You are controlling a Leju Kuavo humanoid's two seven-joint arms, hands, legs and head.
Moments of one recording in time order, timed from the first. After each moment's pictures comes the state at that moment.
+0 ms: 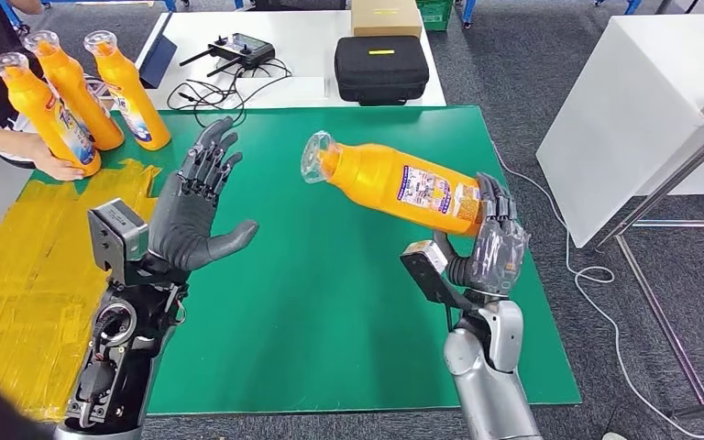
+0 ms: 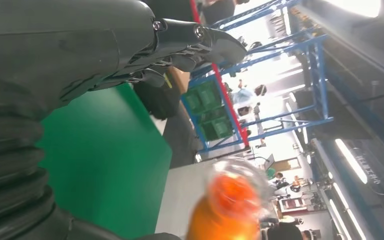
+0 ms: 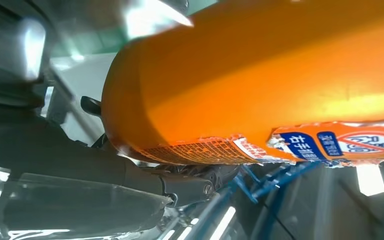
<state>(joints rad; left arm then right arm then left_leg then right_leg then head) -0.32 -0.09 -0.20 -1.27 -0.10 -0.22 -0.28 -0.20 0.19 0.05 -0.98 1.01 -0.69 -0.26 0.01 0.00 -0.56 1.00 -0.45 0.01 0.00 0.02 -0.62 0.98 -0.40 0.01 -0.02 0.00</state>
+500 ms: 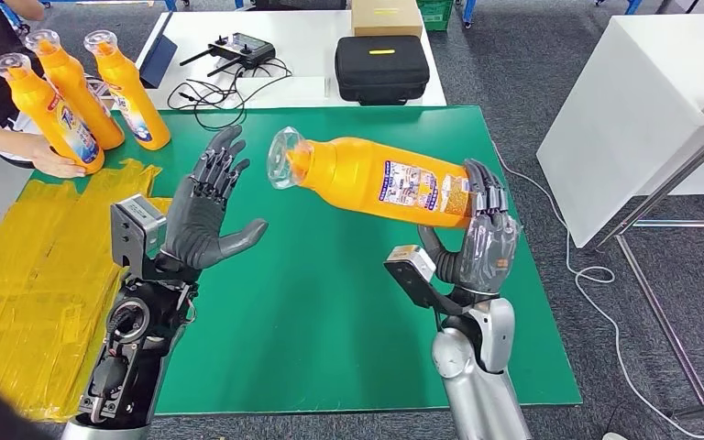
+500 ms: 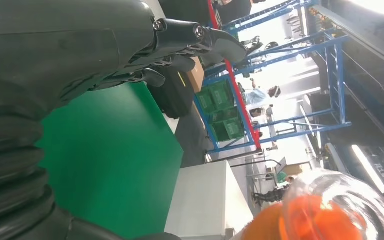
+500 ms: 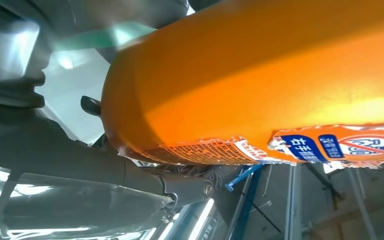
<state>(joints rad) -0.32 -0.11 -0.20 -1.20 -0.11 -0.19 -0.28 -0.19 0.22 0.10 -1.07 1.02 -0.70 -0.30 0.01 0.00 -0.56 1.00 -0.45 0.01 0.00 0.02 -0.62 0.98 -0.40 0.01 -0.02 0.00</state>
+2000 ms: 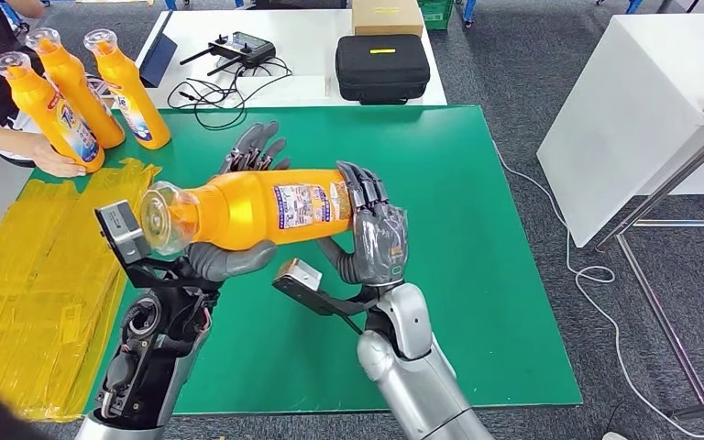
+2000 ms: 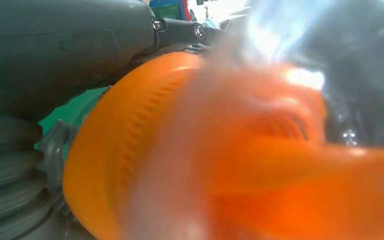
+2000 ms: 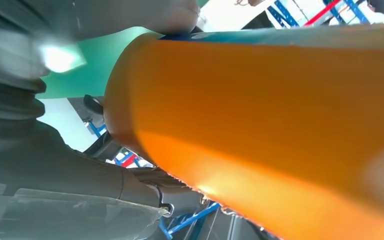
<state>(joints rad) -0.35 -0.14 -0.30 -1.19 0.12 -0.40 -0.32 -0.34 0.30 0.41 -0.79 1.14 -0.64 -0.20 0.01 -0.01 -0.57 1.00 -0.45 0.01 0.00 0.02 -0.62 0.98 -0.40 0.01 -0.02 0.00</state>
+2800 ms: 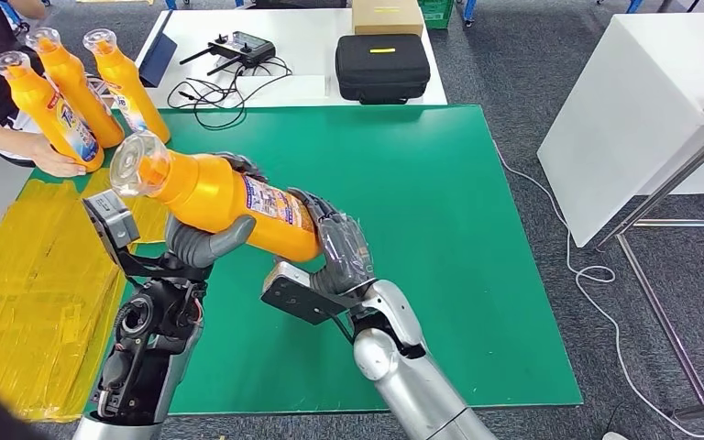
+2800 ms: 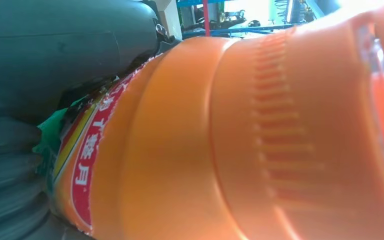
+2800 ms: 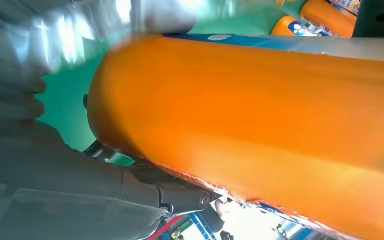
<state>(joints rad) -0.34 -0.15 -0.22 -1.16 0.12 -0.26 -0.30 -0.34 0.27 0.50 -0.82 0.78 -0.25 -0.26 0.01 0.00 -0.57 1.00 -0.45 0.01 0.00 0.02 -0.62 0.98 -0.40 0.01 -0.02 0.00</state>
